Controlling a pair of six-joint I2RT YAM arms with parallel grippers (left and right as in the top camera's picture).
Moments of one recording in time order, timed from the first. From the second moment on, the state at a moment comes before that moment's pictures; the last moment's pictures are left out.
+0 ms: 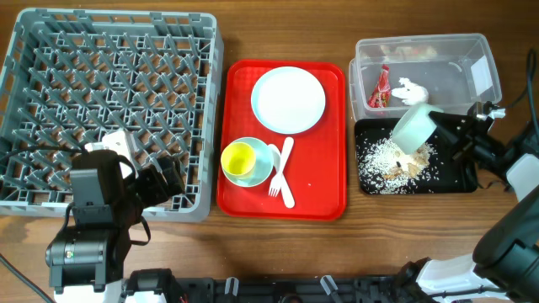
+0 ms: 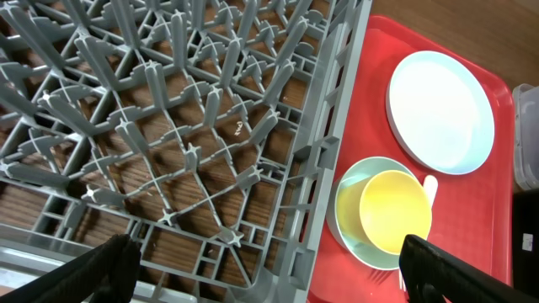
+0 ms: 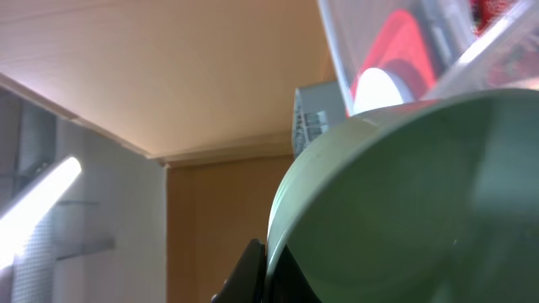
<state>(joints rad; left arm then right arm) 0.03 0.75 0.87 -0.96 0.08 -0.34 -0.68 1.68 0.88 -0.38 -1.53 0.54</state>
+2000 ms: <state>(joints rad) 0.03 0.75 0.87 -0.96 0.08 -0.34 -0.25 1.41 1.30 -0.46 -0.78 0.52</state>
